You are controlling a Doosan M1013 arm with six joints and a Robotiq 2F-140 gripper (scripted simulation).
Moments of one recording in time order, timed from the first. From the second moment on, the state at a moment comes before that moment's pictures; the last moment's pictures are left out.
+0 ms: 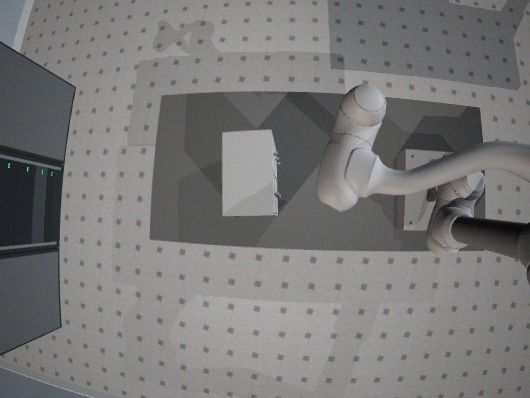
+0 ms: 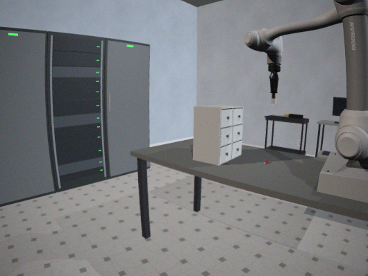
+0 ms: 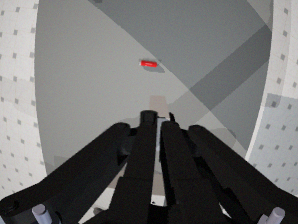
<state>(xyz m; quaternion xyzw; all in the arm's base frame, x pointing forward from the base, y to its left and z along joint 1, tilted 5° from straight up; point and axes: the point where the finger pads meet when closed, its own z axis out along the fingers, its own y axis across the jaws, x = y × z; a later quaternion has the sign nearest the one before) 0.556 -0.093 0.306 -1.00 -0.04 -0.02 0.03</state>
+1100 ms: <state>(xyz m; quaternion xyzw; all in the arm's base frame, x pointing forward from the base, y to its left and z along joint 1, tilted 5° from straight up) 0.615 -0.089 0.251 -0.94 -0.01 -0.35 0.03</state>
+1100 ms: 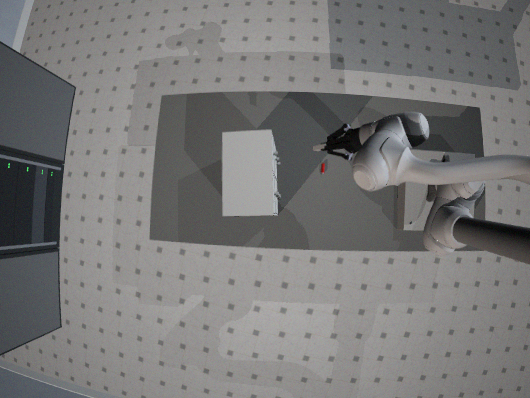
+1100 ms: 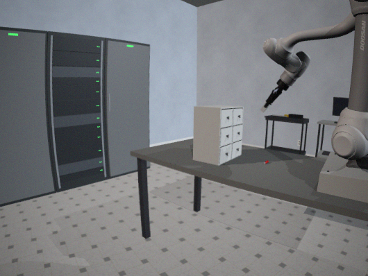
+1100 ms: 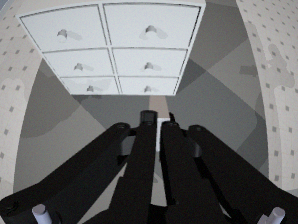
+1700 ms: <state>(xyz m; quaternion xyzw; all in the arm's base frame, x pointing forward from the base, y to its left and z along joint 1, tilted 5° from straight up) 0.640 -0.084 0.231 -0.89 -0.01 -0.45 0.04</state>
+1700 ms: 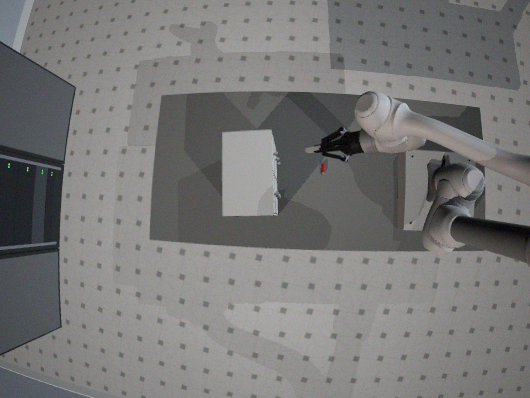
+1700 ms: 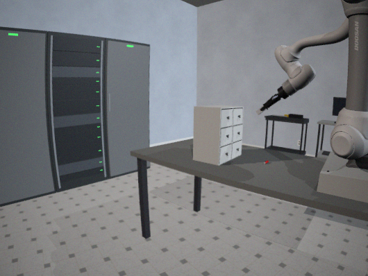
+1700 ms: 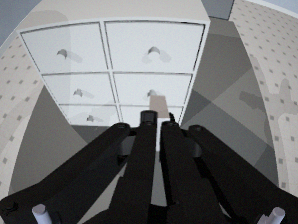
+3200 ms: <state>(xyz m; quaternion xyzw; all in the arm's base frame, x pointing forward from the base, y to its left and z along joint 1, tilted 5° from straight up) 0.662 -0.079 0.211 -0.81 -0.01 -0.59 0.05</state>
